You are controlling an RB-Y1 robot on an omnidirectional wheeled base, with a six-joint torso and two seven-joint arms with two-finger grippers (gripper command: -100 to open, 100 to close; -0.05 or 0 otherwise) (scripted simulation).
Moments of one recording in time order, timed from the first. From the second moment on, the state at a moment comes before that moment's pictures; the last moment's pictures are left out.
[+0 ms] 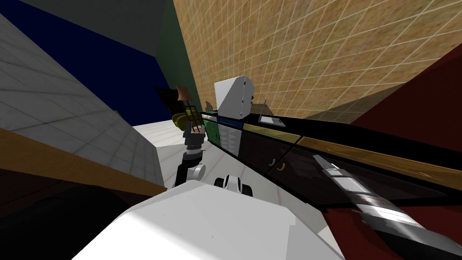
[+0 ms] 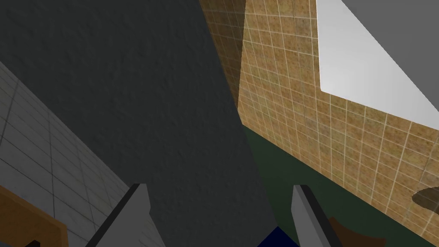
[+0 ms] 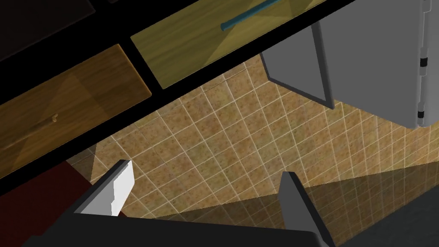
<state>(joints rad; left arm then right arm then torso) 0.47 -0.04 -0.06 -2.39 -0.03 -0.54 0.14 0.87 -0.57 -0.53 -2.23 0.07 -0.22 0.14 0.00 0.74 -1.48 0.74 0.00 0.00</state>
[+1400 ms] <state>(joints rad) 0.47 -0.04 -0.06 -2.39 -0.03 -0.54 0.14 1.12 -0.87 -0.83 -2.24 0.15 0.08 0.26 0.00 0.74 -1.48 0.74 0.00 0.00</state>
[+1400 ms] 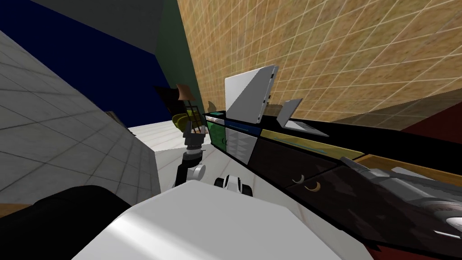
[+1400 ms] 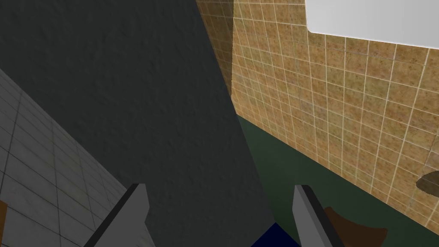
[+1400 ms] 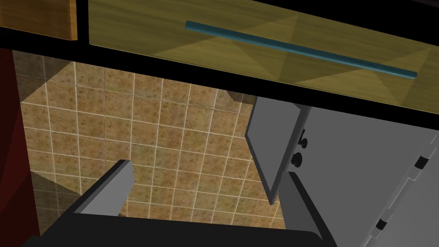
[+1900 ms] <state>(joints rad) 0.47 -0.04 -0.06 -2.39 -0.03 -0.54 0.14 1.22 -0.97 -0.91 -2.25 0.18 0.21 0.34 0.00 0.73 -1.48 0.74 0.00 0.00</state>
